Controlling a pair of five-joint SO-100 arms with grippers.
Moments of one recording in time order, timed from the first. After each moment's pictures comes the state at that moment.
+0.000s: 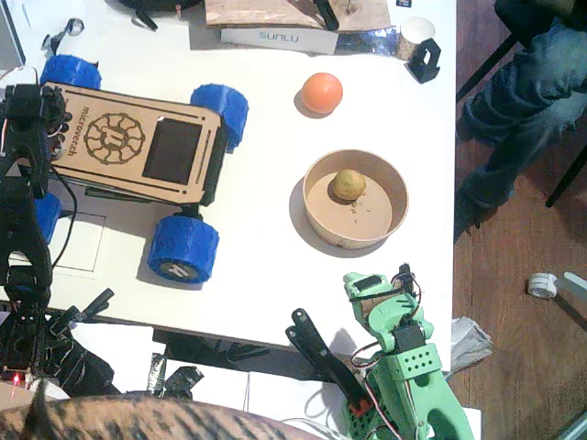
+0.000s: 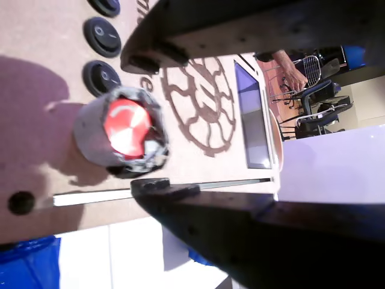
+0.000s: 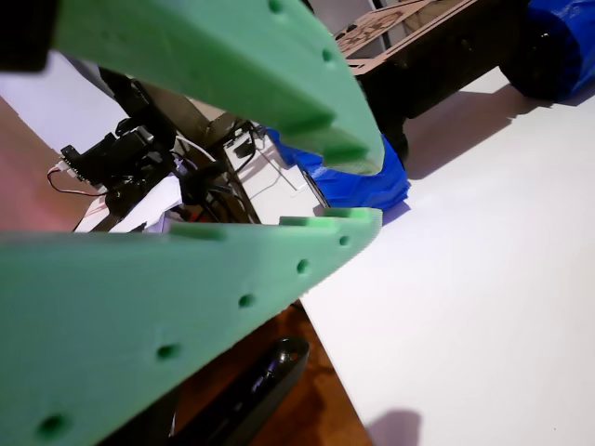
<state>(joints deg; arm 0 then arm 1) -3.5 62.1 68.3 73.5 -0.3 -38.3 188.6 173.7 58.0 -0.4</state>
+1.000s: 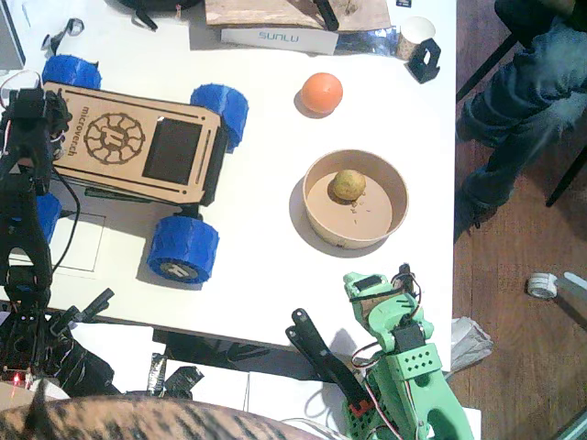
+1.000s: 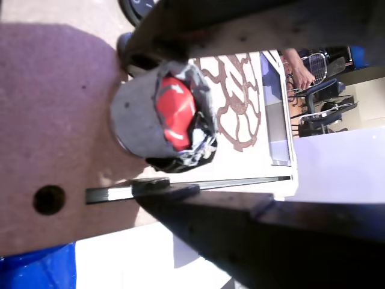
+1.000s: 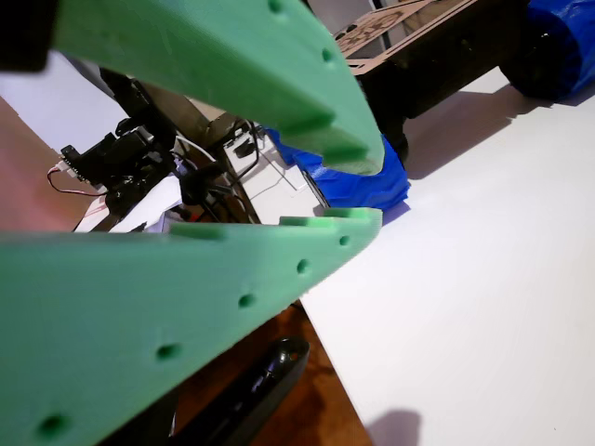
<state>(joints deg) -3.3 57.7 68.3 71.4 -0.3 -38.3 188.6 173.7 58.0 -0.4</state>
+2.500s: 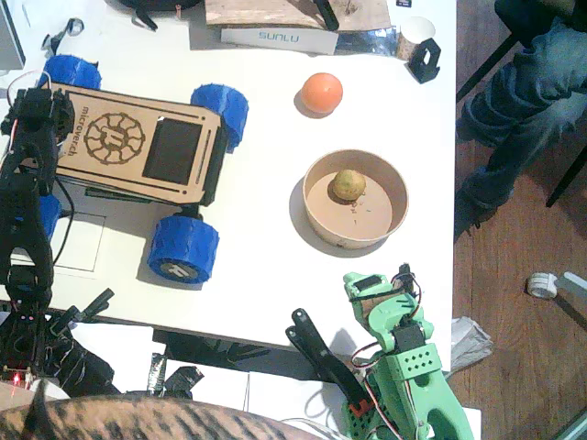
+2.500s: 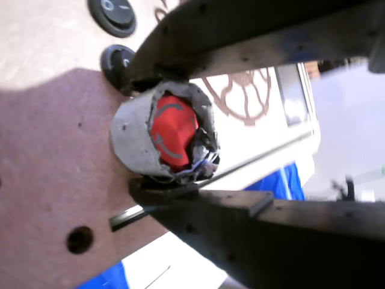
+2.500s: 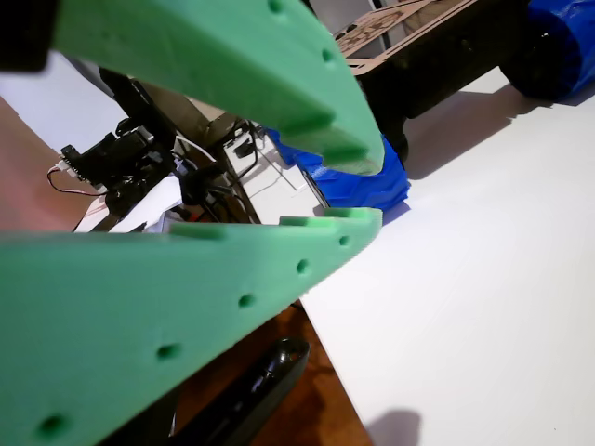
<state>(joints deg) -0.7 57.6 67.8 74.9 15.9 -38.3 188.6 173.7 58.0 -0.4</state>
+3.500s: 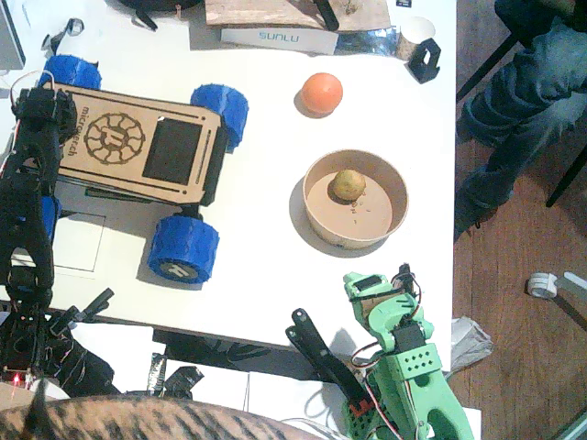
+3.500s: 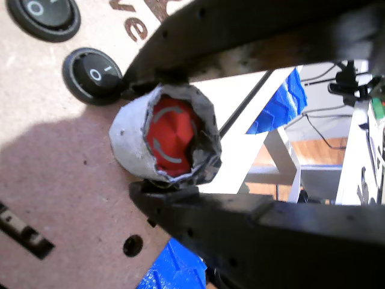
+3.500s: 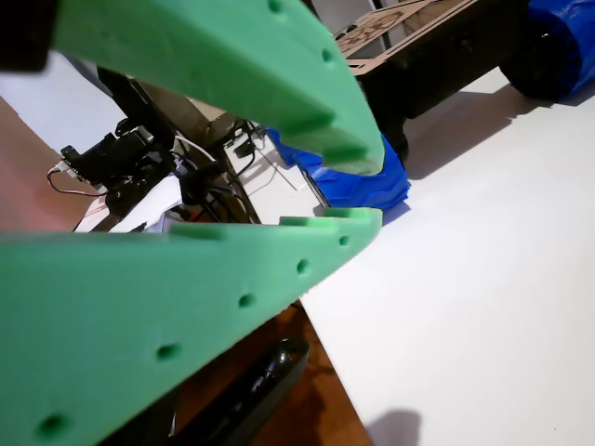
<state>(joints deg) 1.1 54.3 66.4 74.9 41.9 -38.3 188.6 173.7 58.0 -0.4</state>
